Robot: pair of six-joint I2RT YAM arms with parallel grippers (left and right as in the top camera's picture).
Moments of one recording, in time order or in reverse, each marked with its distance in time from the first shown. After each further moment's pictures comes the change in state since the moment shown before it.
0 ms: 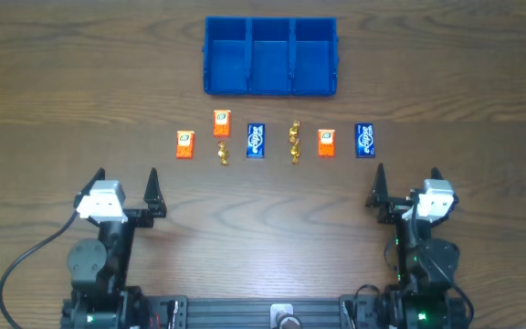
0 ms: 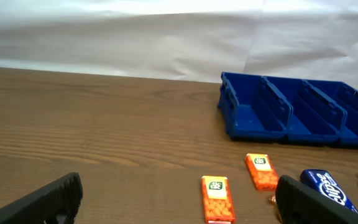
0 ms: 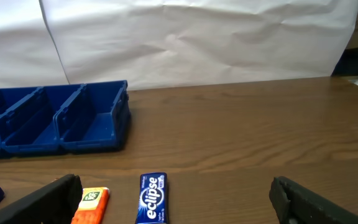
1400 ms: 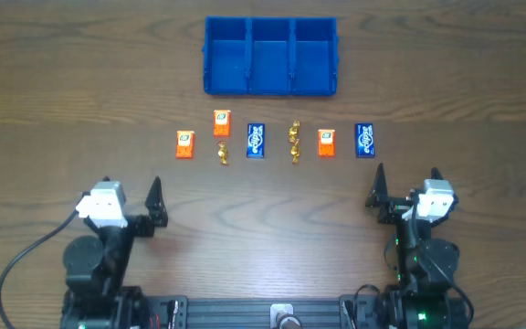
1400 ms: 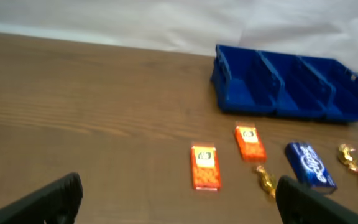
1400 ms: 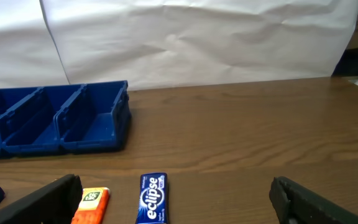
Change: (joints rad) left arm 0.000 0.001 0.118 -0.264 0.039 -0.039; right arm 0.000 -0.001 -0.001 0.000 0.000 0.000
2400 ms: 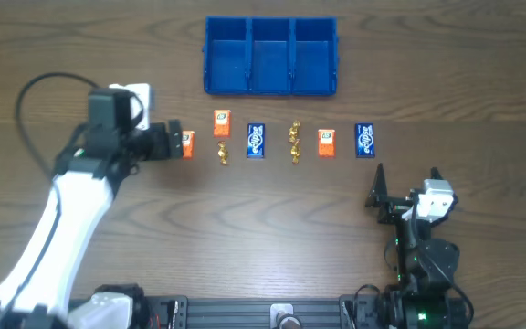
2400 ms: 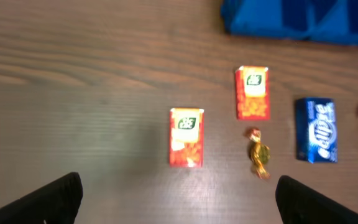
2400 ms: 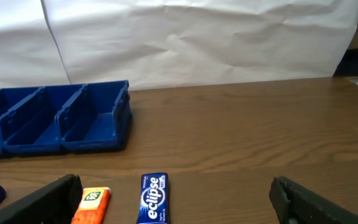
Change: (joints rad) left arm -0.098 1.316 0.780 -0.188 0.010 -0.037; right arm 0.000 -0.001 -0.001 0.001 -0.004 0.000
